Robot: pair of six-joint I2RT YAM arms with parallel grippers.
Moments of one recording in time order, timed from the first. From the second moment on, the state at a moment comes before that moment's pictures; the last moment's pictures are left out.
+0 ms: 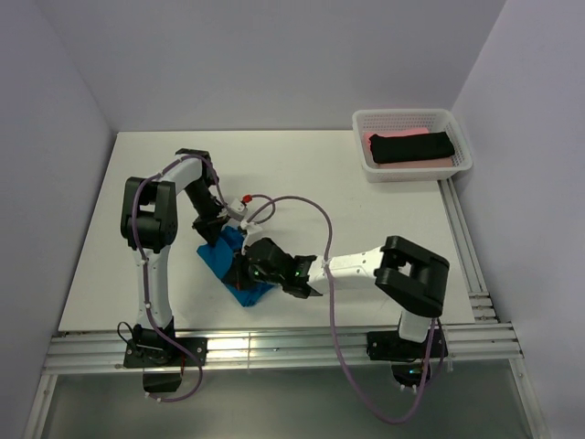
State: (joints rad) left arm -0.18 2.24 1.70 -1.51 0.47 1.62; right arm 1.18 1.74 0.94 0.31 0.02 0.78
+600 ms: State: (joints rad) left arm -0.19 2.23 1.70 -1.50 0.47 1.60; right arm 1.16 1.94 0.78 0.74 0.31 1.35
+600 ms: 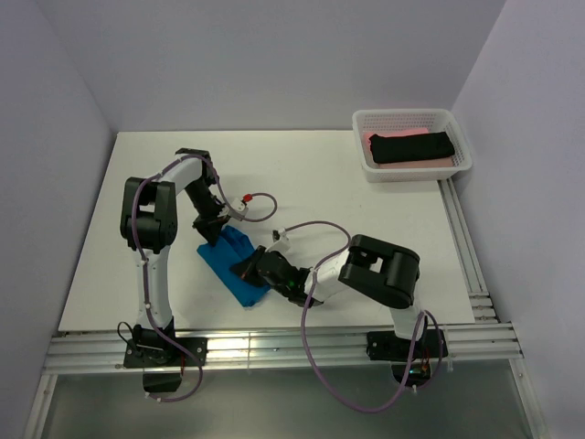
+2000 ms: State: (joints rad) left arm 0.04 1.21 0.62 -0.58 0.80 1.90; right arm 1.03 2.03 0.75 0.91 0.15 1.61
